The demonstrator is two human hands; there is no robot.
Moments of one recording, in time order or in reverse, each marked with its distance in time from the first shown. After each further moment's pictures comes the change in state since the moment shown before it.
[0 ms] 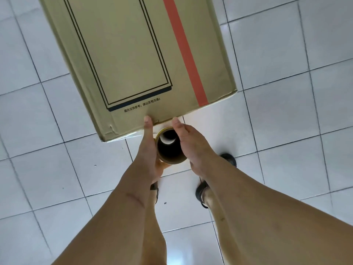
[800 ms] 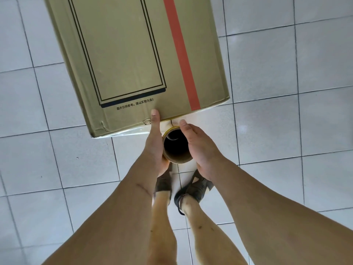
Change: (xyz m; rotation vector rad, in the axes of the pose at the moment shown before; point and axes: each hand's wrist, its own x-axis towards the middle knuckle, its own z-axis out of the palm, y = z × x) left_hand 0.001 -0.011 0.084 -0.103 0.040 0.011; right_hand 0.007 -0.006 -0.079 -0.033 -0.034 -0.001
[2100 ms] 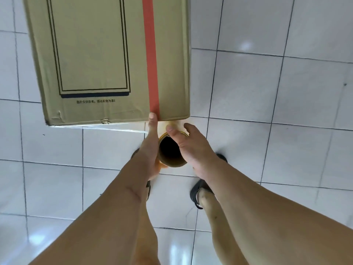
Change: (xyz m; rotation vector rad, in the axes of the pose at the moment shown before) left_hand -0.004 -0.026 0.115 -0.137 -0.015 -0.093; right_hand 0.015 -0.051 -0.121 -0.376 -0.081 -0.011
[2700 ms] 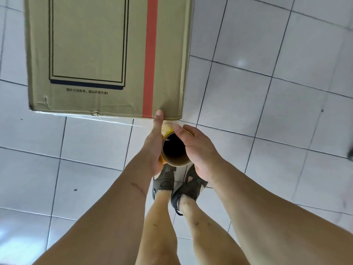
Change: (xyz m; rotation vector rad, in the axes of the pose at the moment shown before) left_hand 0.003 -0.012 0.047 -0.058 -0.009 0.038; right_hand 0.002 0.005 -0.045 0.047 0.008 0.015
